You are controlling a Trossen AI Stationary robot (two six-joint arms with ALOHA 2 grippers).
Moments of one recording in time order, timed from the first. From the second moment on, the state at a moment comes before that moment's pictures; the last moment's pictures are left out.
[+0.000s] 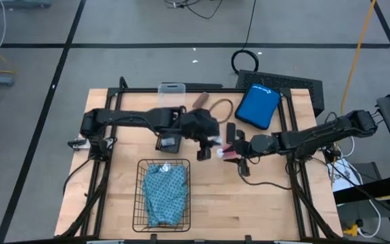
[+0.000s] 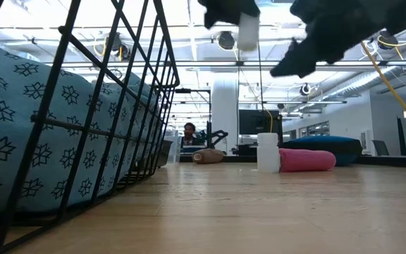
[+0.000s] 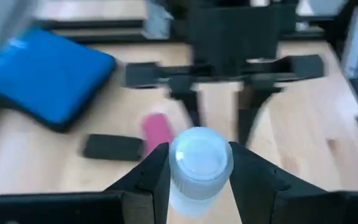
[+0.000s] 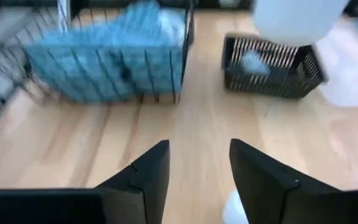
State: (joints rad) left arm -0.01 1.86 1.82 -0.64 0.02 0.02; right arm 0.16 1.11 0.58 0.08 0.07 0.09
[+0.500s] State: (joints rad) left arm 0.01 1.51 1.41 -0.49 -0.10 -0.04; right arm 0.16 0.97 0.53 0.03 0.08 0.14
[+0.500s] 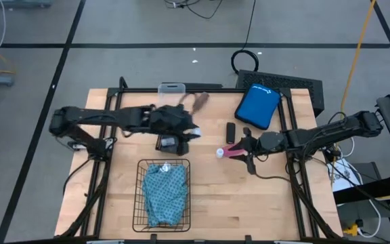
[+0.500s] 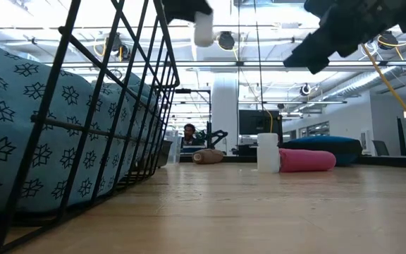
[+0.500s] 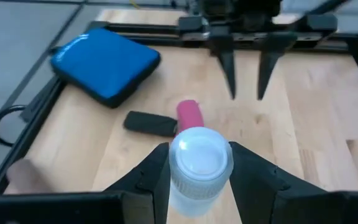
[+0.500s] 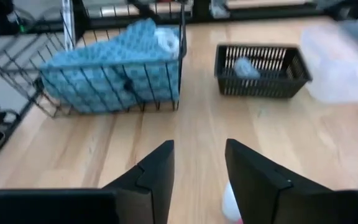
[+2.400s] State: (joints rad) left arm 0.26 1.34 0.29 0.52 -0.22 -0.22; right arm 0.16 0.97 0.52 0.13 0.16 0.08
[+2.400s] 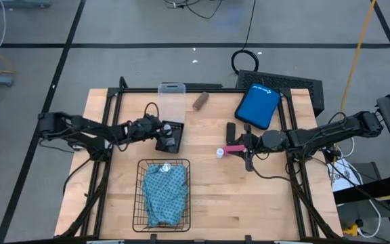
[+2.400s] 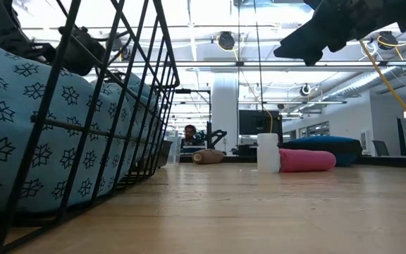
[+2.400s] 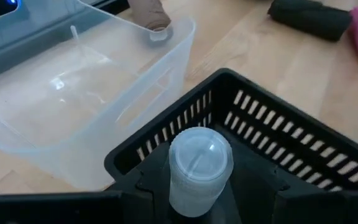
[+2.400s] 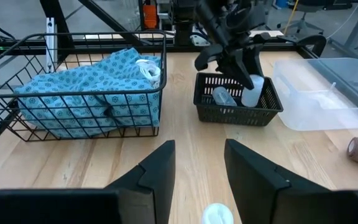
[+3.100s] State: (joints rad) left arm 0.26 1.39 0.29 0.56 -0.29 -0.28; right arm 0.16 0.97 0.52 0.13 0.16 0.07
